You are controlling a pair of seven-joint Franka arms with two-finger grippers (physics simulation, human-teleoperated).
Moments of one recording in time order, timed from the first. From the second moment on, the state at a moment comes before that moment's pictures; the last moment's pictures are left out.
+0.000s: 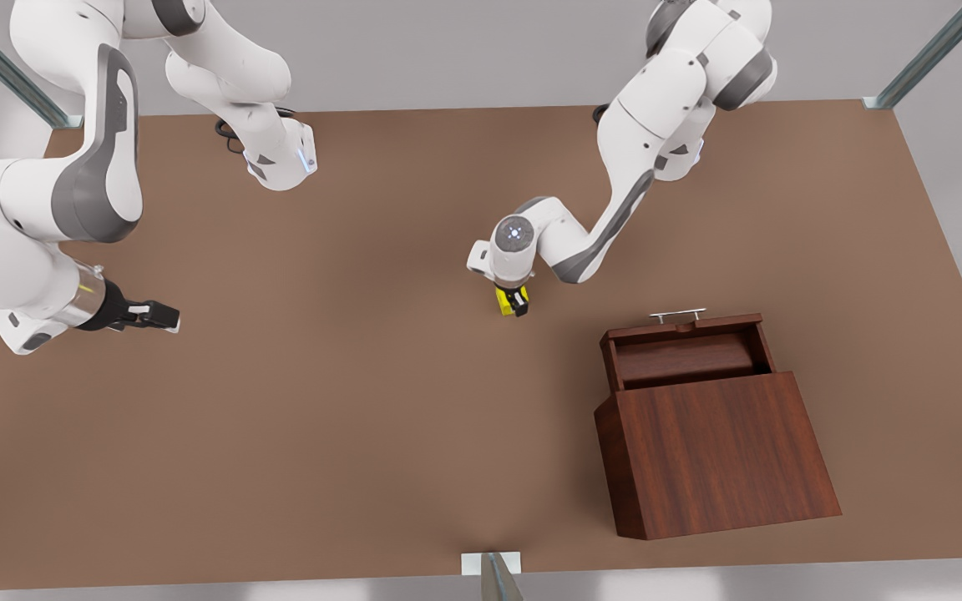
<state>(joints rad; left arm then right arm) -0.50 0.59 -0.34 -1.91 0.21 2.41 0.20 -0.09 0.20 0.07 -1.47 0.03 1.58 0.05</state>
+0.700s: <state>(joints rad) -0.52 0.63 -0.32 -1.91 0.31 2.42 0.19 -0.09 0.21 0.07 -1.48 0.05 1.60 0.05</state>
